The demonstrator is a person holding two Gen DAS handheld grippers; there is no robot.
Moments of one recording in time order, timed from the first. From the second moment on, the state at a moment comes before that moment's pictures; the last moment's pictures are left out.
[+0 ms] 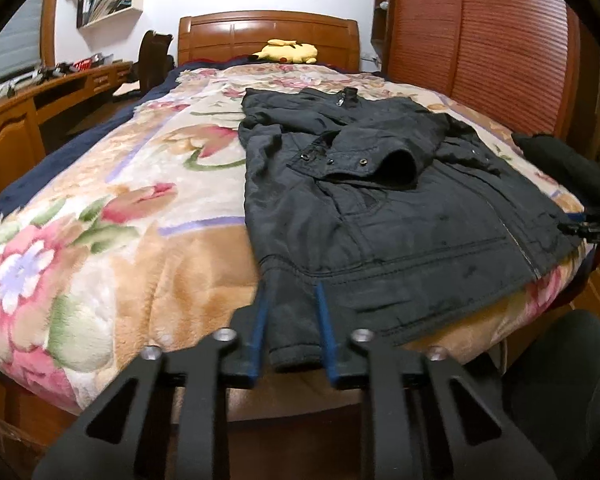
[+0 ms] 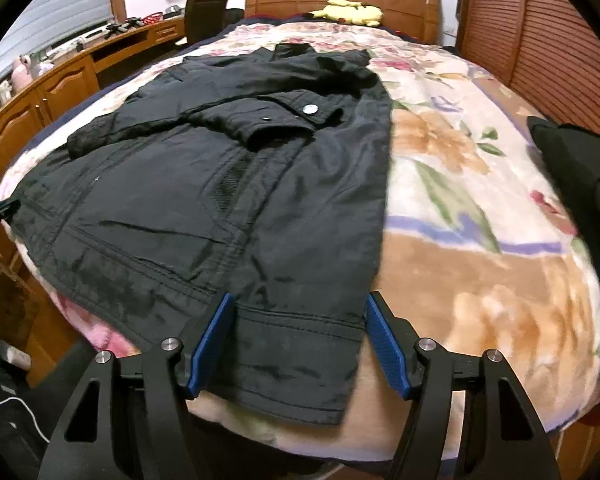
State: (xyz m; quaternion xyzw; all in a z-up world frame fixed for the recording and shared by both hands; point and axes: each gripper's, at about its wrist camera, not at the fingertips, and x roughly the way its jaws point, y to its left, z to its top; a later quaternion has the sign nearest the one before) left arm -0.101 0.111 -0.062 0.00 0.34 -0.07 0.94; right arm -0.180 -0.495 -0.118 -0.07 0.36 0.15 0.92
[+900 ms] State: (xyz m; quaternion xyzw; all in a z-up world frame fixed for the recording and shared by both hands) left arm -0.137 0.109 0.064 0.01 0.19 -0.09 0.98; right arm -0.252 -0.522 -0.021 -0.03 0.20 0.20 0.96
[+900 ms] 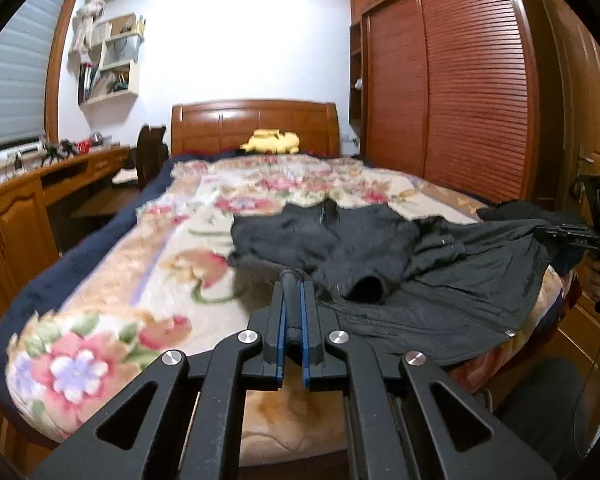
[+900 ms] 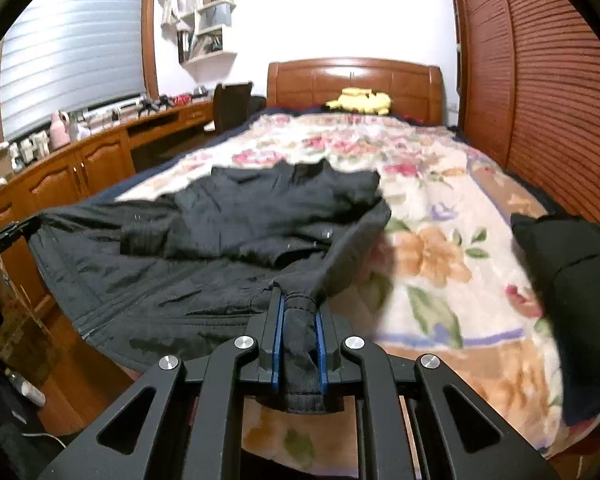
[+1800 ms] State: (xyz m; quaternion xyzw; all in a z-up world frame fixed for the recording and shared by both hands) left arm -0.114 0.137 0.174 0.03 0.11 -0.08 0.99; right arm -0.312 -0.514 0.088 -0.06 0.07 0.18 0.98
